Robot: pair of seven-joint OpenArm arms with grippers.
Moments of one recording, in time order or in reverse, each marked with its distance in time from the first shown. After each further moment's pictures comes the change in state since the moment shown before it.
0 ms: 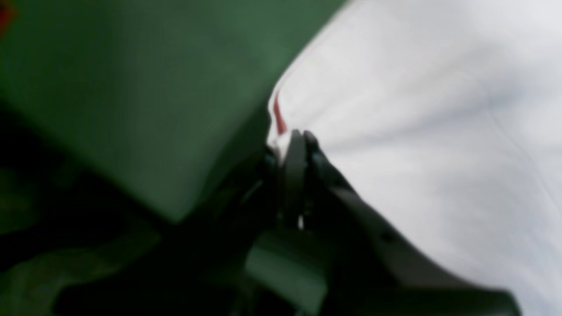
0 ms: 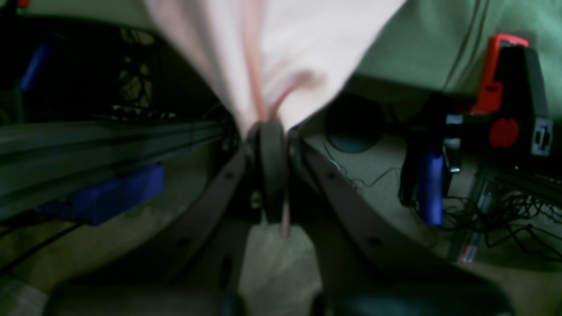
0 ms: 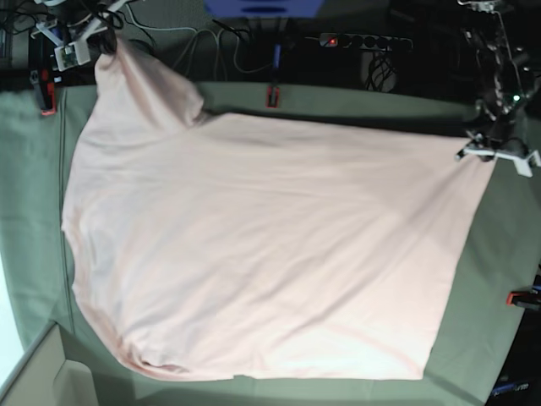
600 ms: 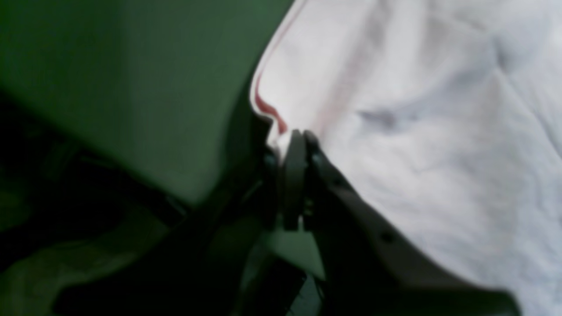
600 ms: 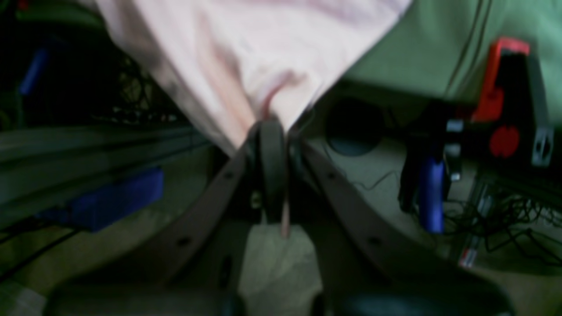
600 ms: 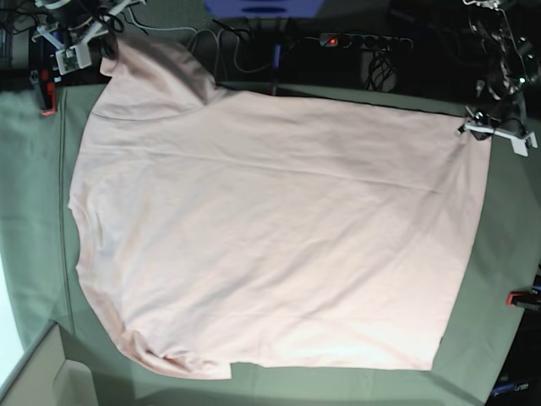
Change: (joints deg) left arm -1.1 0.6 -5.6 -10.6 0.7 -15.3 0.2; right arm 1.5 0.0 -0.2 -0.3 -0.3 0.0 -0.6
